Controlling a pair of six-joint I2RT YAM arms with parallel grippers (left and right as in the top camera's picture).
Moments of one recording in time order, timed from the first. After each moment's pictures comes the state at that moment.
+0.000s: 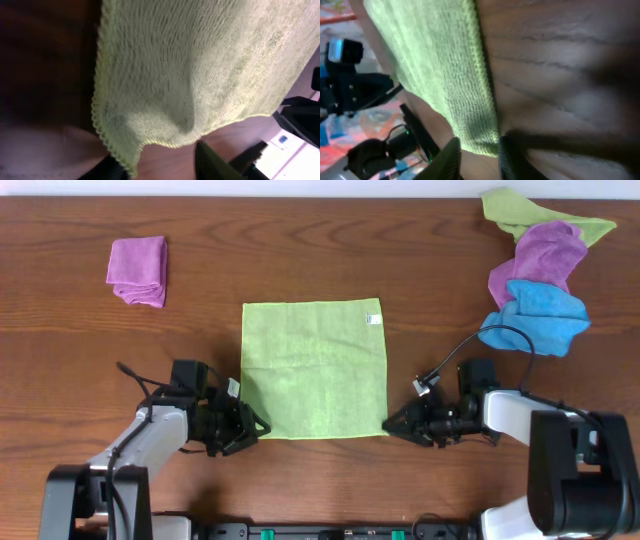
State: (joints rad) left arm -0.05 1.48 0.51 -0.51 0.67 -0.45; right arm 0.00 1.70 0.55 -0.43 -0.90 0.23
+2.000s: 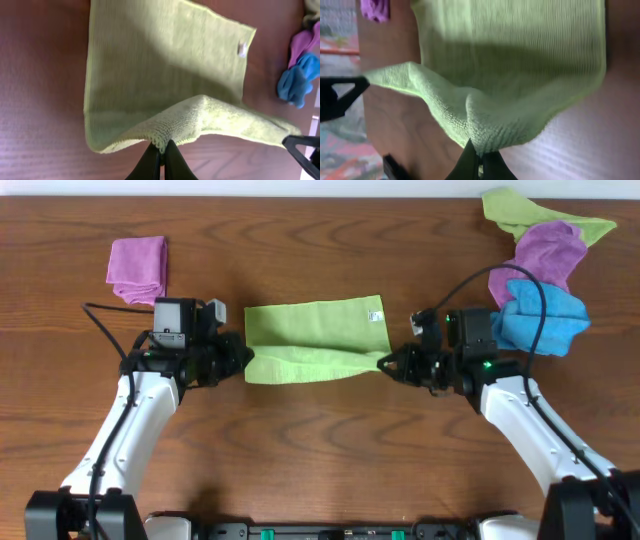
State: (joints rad) left arm -0.06 1.43 0.88 -0.50 0.52 -0.47; right arm 0.17 1.48 0.81 -0.33 -0.65 0.50
